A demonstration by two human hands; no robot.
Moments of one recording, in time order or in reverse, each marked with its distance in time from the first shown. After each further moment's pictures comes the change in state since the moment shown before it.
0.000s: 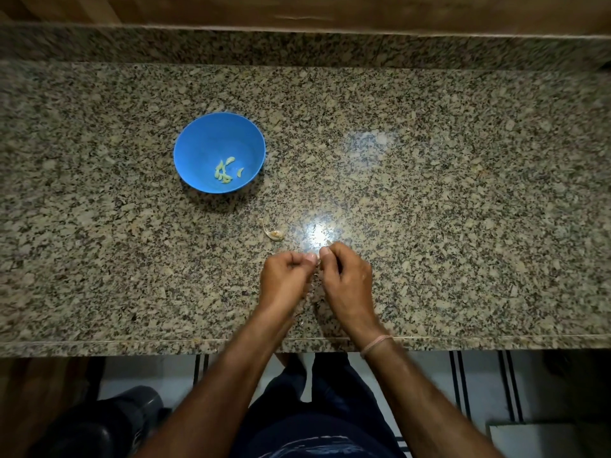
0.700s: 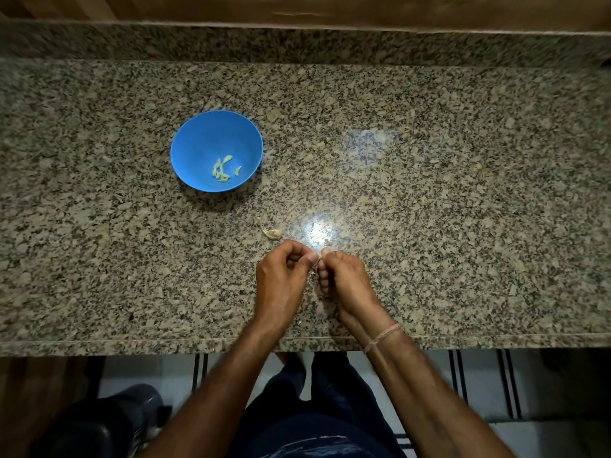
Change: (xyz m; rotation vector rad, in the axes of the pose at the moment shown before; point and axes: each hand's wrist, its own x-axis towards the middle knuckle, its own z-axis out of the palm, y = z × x) left_hand -0.007 -0.002 -0.004 0.404 0.121 0.424; right_hand 0.007 -0.006 -0.012 0.585 -0.251 0.555
